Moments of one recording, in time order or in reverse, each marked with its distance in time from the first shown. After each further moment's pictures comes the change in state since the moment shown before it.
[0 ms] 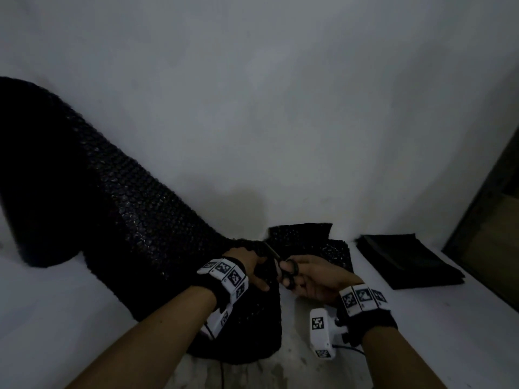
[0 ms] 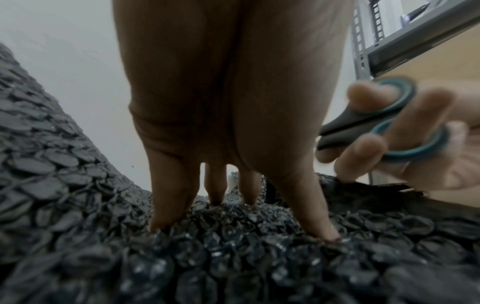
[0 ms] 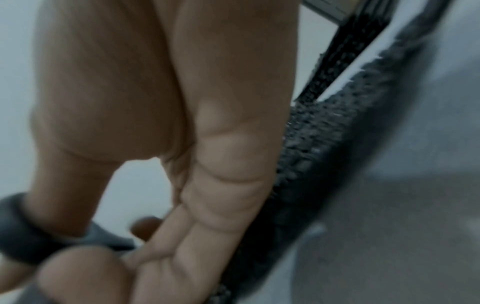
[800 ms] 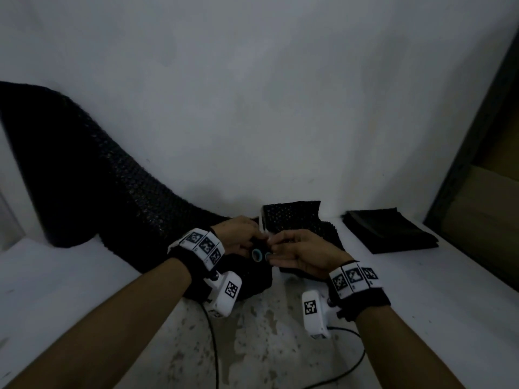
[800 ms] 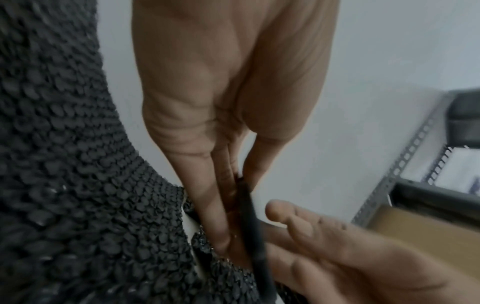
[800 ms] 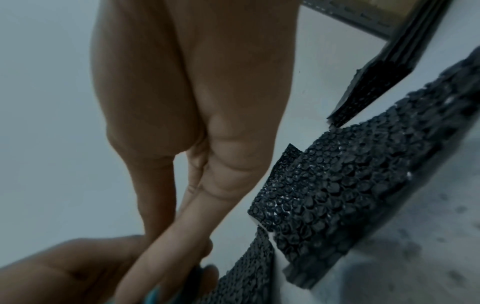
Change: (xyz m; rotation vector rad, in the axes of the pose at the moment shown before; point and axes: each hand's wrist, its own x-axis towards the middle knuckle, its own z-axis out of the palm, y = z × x) left_hand -0.083 0.043 -0.018 -1.288 0.085 -0.076; right_hand -0.068 0.002 0.040 -0.039 0.054 -0.148
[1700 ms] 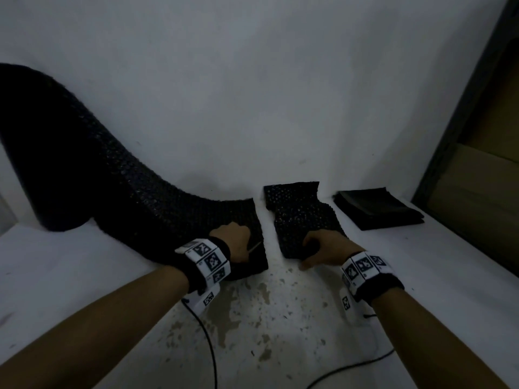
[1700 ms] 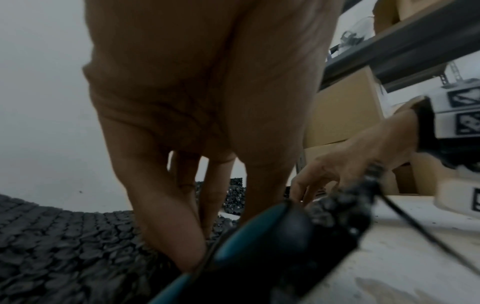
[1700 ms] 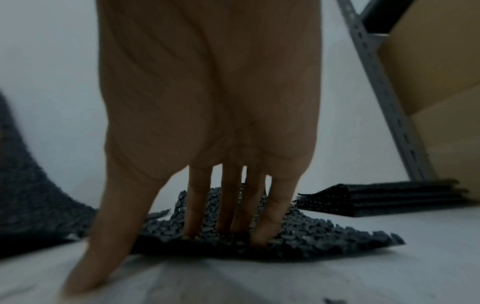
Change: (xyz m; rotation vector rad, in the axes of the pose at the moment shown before) left_hand -0.035 -0.025 0.033 1.325 0.096 0.061; right_hand -0.028 0.032 -0.073 -1.279 0.212 0.174
